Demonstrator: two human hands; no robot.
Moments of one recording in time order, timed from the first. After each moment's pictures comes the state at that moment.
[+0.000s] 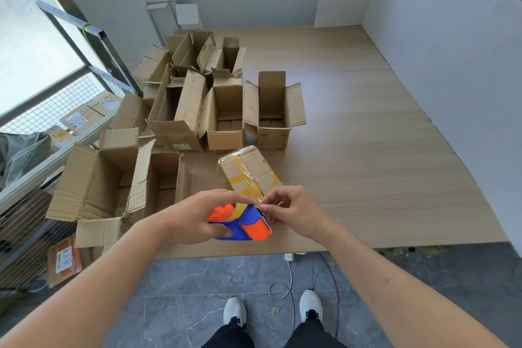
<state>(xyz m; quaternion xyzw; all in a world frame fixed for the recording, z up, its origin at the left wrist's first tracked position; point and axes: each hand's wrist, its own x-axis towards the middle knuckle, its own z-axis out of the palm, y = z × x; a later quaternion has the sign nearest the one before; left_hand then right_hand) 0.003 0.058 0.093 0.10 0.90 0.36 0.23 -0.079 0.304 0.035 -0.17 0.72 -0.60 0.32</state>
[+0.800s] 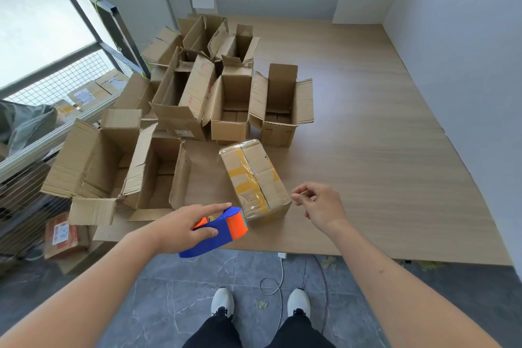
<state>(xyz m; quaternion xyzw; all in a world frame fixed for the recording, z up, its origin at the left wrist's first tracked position) 0.038 0.045 0.024 -0.06 0.90 0.33 0.29 -0.127 0.346 -0.018 -0.08 0.87 -0.45 0.21</state>
